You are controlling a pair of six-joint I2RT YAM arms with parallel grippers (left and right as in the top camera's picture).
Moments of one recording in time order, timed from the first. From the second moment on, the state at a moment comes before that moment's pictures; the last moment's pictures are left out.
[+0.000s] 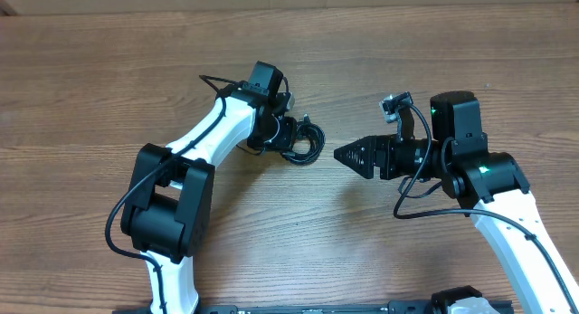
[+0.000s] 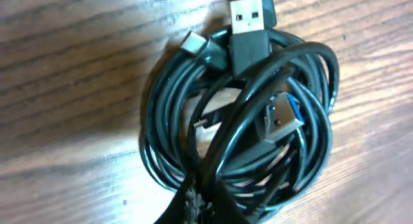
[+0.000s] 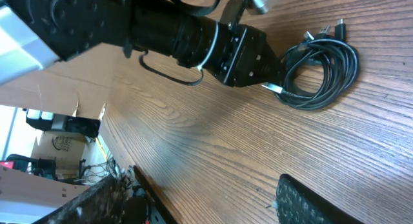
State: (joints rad) left arm -0.38 2.04 1.43 -0.75 0.33 -0.26; right arm 0.21 1.22 1.00 -0.66 -0.80 0.28
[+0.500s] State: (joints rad) left arm -0.38 1.93 1.81 -0.98 0.69 -0.20; right arm 0.23 1.23 1.00 -0.51 -0.40 0.74
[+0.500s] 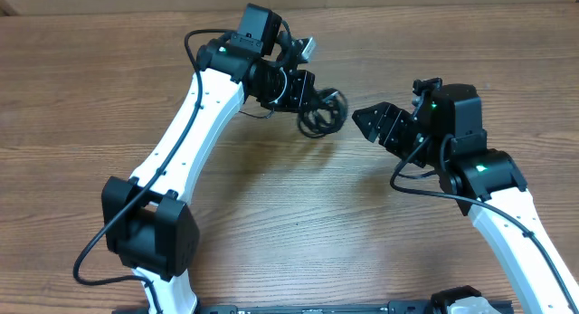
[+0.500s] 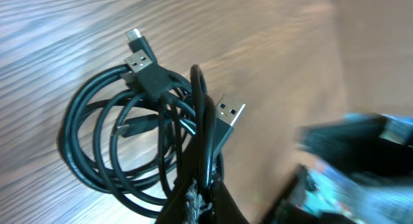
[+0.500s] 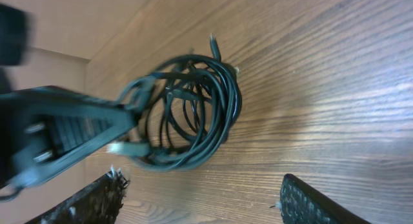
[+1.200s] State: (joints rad) left arm -0.36 1.92 1.81 -1.02 0.81 -0.31; right arm 0.32 1.52 1.00 -0.35 -0.42 0.96
